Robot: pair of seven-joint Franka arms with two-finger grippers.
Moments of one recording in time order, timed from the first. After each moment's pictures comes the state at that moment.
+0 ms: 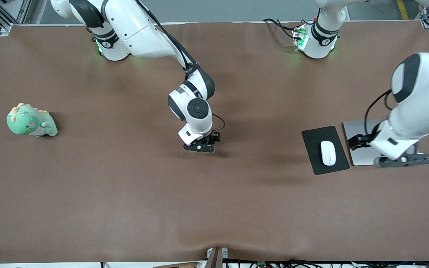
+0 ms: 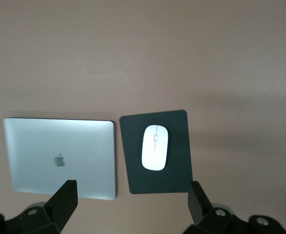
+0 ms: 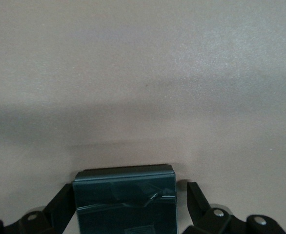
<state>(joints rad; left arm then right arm) 0.23 0.30 -0.40 -1.51 0.24 1.76 -0.27 0.76 0.81 -0.04 -1.53 0.02 2.33 0.84</state>
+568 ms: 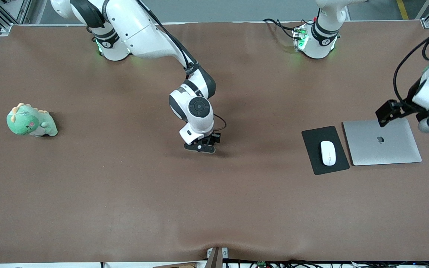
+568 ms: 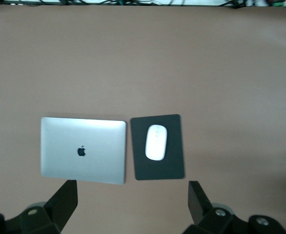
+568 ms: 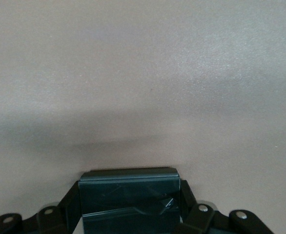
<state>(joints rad) 0.22 0.12 -0.42 -1.41 0.18 1.61 -0.27 0.77 0.82 -0.04 -1.53 0.01 2.35 0.90</state>
